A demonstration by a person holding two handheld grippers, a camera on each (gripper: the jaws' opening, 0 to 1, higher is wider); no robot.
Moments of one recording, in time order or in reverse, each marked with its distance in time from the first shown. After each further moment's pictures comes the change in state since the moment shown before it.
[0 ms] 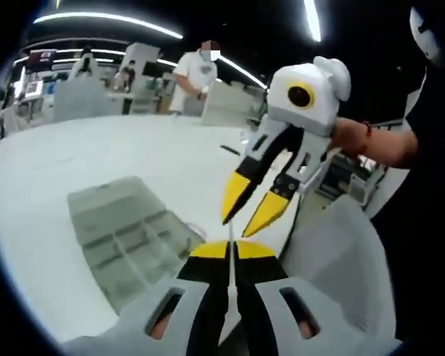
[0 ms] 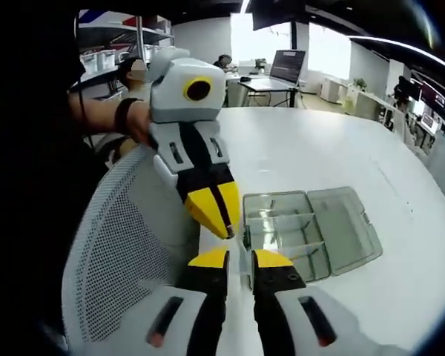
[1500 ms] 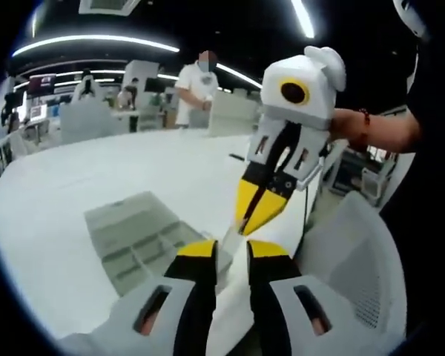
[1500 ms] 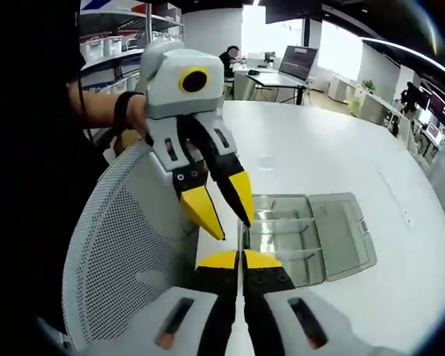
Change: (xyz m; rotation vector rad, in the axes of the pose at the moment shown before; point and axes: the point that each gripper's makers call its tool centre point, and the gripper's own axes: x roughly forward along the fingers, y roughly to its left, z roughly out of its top) left arm -0.015 0.010 0.011 0.060 -0.075 0.106; right arm -0.001 -0.003 0.013 -0.034 0.035 -0.024
